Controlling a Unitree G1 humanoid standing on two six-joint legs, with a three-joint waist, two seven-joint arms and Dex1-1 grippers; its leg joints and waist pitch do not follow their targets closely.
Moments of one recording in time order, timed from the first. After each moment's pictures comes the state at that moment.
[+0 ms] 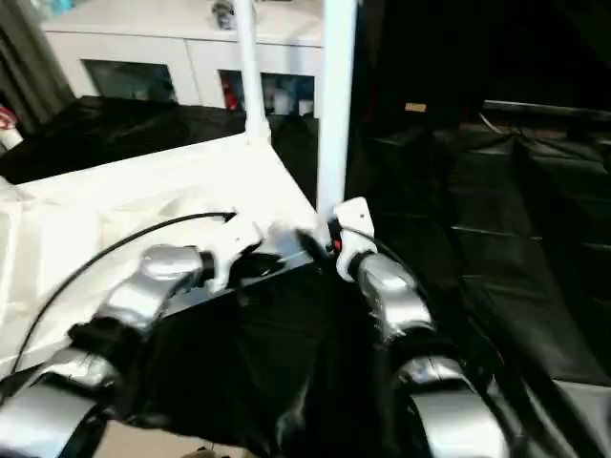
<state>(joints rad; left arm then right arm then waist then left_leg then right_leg) -0.62 0.23 -0.21 0.70 0.07 0.03 -0.98 -0.59 -0.16 0.03 0.87 0.05 -0.14 0.71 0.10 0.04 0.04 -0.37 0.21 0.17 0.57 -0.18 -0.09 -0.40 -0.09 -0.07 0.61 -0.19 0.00</state>
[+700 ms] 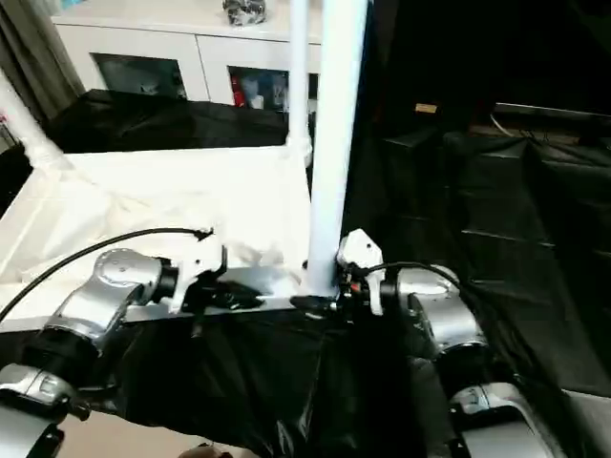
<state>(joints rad) -0.55 0.35 -0.24 0.60 0.00 0.02 -1.28 -0.50 -0.32 0.15 0.65 0.10 -0.05 1.23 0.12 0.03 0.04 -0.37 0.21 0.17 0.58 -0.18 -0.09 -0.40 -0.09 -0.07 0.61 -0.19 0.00</state>
